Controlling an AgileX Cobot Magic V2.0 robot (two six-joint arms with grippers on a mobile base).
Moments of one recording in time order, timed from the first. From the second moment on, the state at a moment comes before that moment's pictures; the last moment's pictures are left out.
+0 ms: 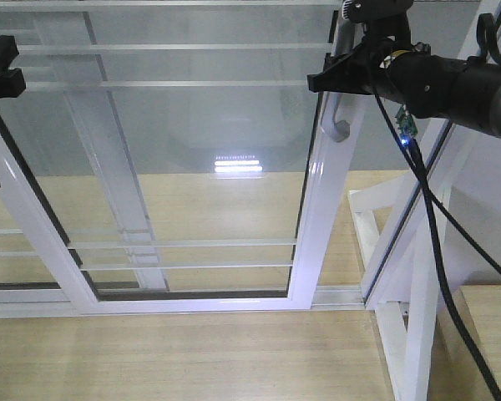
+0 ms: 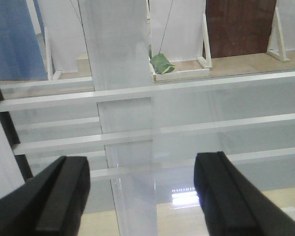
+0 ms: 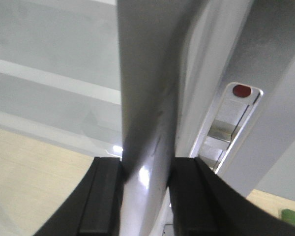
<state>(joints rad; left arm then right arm) -0.08 1.18 -0.79 -0.02 -0.14 0.05 0.26 1.86 -1.31 0.23 -0.06 -0.33</state>
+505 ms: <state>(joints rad) -0.08 1.18 -0.79 -0.02 -0.13 0.05 0.31 1.82 -1.31 0.23 0.06 -0.34</state>
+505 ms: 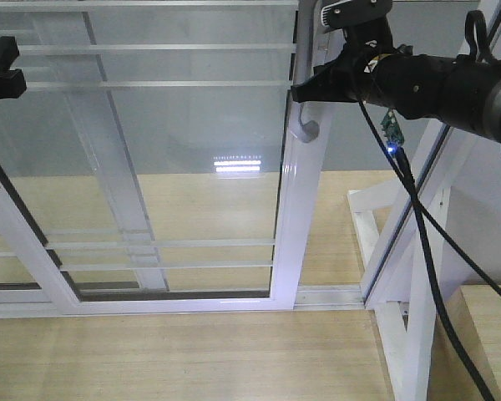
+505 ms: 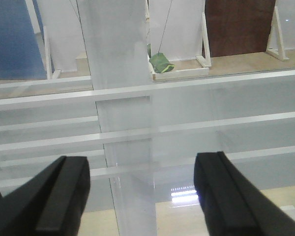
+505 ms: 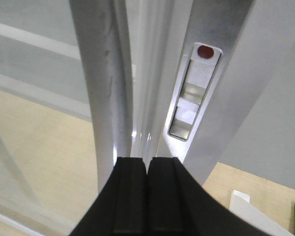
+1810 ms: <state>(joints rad) -0.60 1.83 -1.28 0.02 -0.33 -0.05 0.31 1.02 -0.41 0.29 -0.24 -0.33</state>
